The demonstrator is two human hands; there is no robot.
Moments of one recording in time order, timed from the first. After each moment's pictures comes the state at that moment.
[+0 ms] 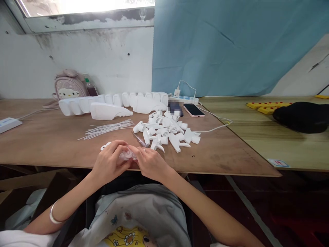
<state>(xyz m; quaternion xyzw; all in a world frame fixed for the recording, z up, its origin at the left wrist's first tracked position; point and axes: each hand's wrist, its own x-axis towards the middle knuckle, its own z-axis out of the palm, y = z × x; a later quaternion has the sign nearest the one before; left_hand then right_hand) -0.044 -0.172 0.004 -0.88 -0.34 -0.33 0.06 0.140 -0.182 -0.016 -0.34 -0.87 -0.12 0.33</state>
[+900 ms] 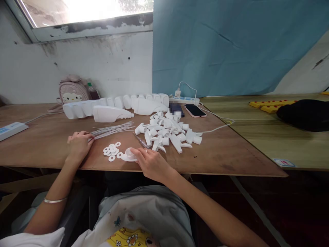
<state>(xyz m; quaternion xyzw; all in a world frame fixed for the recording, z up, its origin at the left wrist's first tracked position) -0.152 -0.090 0.004 -0.73 -0.65 -0.13 0.19 0.141 -0.183 -0.019 -0.35 -0.88 -0.15 0.30</state>
